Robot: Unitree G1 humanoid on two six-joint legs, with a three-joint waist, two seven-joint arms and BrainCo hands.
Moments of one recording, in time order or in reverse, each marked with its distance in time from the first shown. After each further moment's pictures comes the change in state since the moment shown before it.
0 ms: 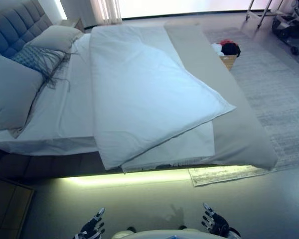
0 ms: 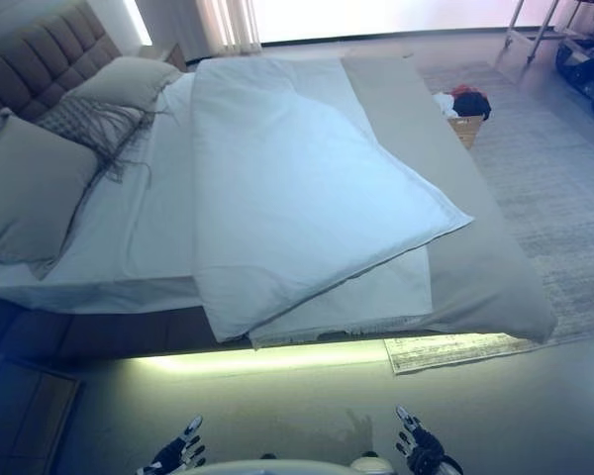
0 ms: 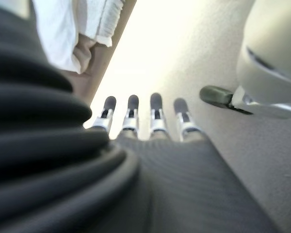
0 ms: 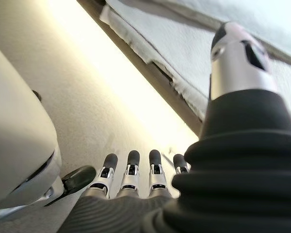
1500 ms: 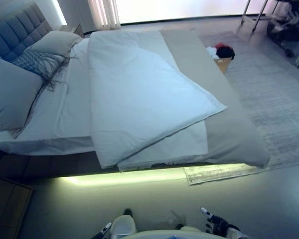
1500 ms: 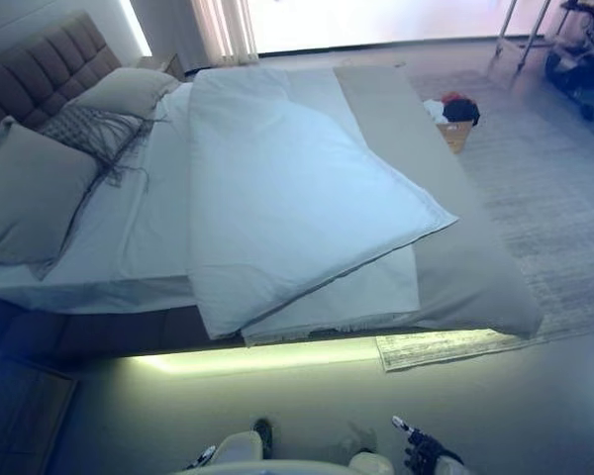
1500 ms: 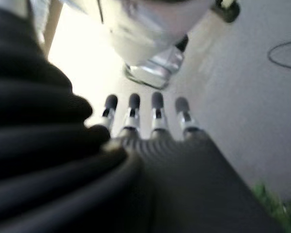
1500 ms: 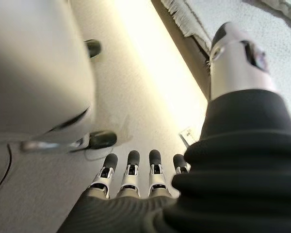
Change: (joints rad) left arm -0.031 -0.033 0.006 0.150 0.119 0.094 0.053; right arm -0.084 -0.015 0.035 0.066 -0.074 0.106 -0.121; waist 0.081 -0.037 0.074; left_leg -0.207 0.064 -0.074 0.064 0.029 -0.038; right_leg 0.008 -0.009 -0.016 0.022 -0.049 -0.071
